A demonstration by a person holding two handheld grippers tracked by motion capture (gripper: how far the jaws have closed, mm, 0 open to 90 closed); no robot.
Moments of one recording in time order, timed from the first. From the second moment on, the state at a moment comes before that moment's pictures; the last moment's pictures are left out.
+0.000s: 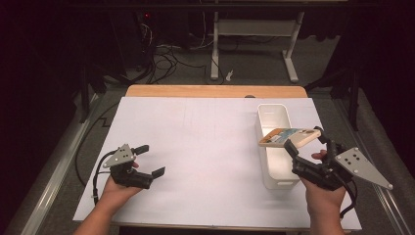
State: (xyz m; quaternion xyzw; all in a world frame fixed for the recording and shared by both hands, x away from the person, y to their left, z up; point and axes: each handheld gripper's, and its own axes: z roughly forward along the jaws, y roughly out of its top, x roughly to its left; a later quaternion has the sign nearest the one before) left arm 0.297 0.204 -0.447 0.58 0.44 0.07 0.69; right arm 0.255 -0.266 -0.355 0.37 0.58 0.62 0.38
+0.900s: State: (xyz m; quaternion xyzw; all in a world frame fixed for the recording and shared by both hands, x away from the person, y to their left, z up) left arm 0.296 0.205 -0.445 0.57 0.44 0.08 0.69; right arm 0.256 -0.284 -0.360 0.40 0.57 0.60 0.41
